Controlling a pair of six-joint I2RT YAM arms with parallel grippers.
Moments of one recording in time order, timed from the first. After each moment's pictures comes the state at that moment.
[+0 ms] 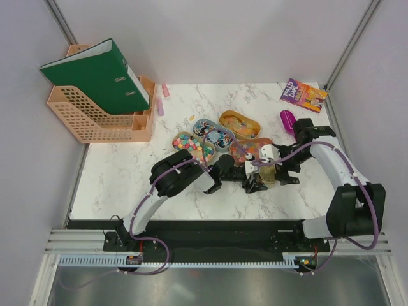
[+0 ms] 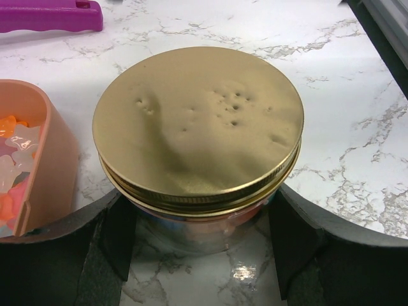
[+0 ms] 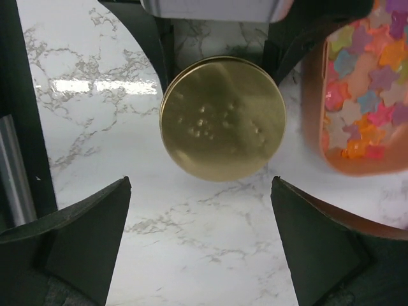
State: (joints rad) left arm -0.95 2.38 1.12 1.11 0.60 0.12; right arm 0.05 1.38 1.07 -1.19 -0.49 -1.51
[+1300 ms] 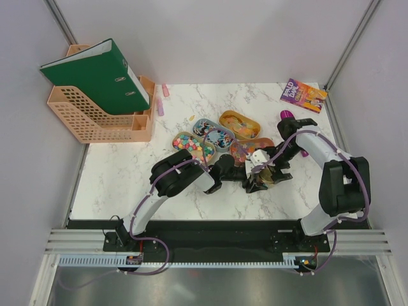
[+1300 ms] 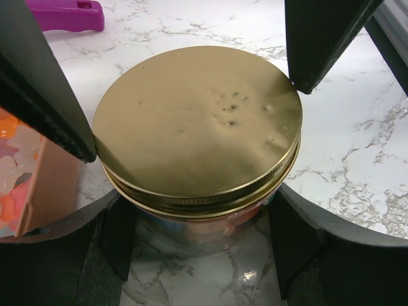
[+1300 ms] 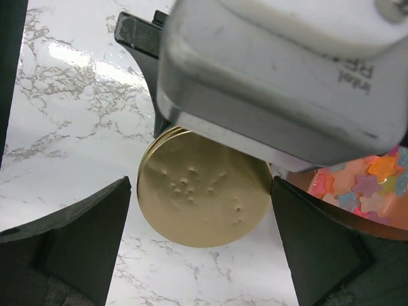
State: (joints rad) left arm -0.95 2.38 1.13 1.11 0.60 0.12; right arm 0.15 1.61 1.16 -1.23 -0.53 -1.84
